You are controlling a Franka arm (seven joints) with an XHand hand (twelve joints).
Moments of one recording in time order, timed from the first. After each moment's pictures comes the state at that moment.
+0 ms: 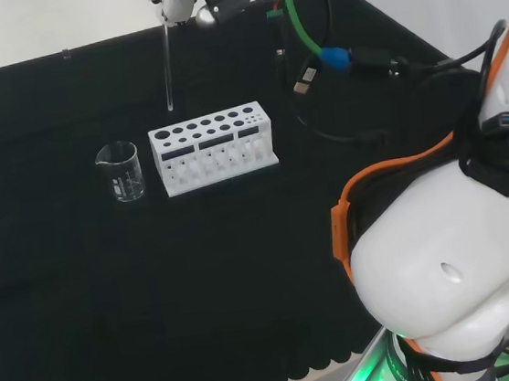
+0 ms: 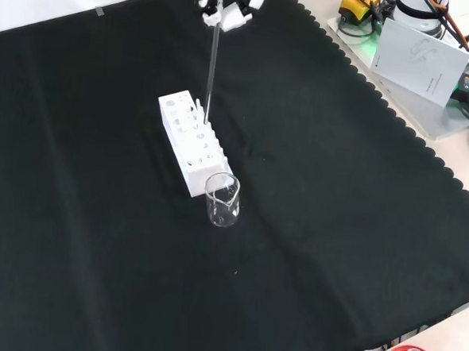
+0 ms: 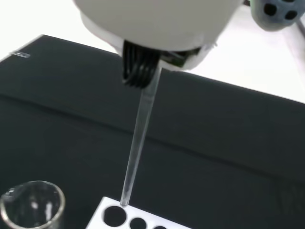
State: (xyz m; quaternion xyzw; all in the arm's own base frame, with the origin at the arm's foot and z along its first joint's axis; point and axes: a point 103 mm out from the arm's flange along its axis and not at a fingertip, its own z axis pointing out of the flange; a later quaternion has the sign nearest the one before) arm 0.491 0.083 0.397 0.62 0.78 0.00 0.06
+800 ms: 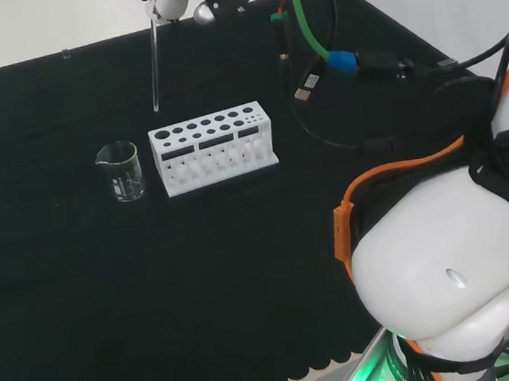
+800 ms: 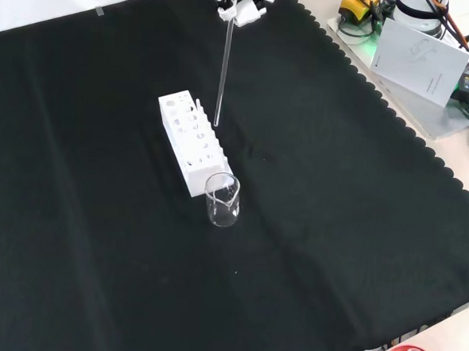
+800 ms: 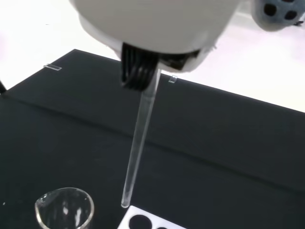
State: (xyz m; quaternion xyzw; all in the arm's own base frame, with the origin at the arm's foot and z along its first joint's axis) arm 0.478 0.097 0.407 0.60 0.80 0.02 0.06
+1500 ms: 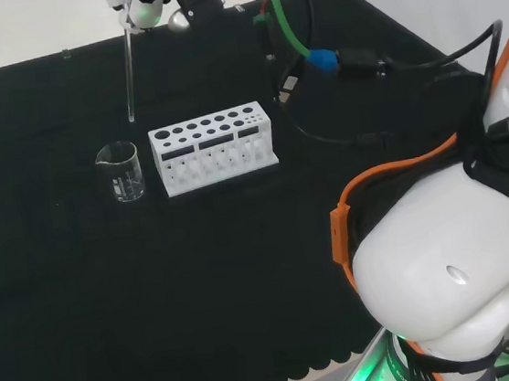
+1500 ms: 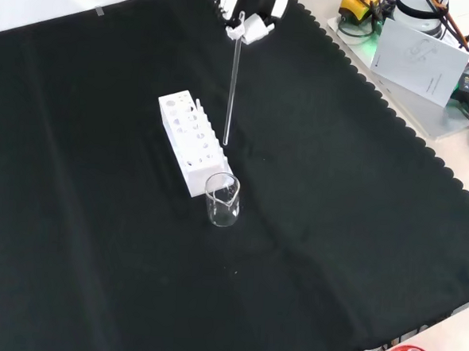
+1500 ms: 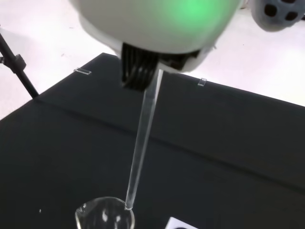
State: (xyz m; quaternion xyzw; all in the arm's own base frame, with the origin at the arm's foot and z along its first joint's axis) arm 0.487 0.134 0.401 0.58 0.81 0.03 0.05
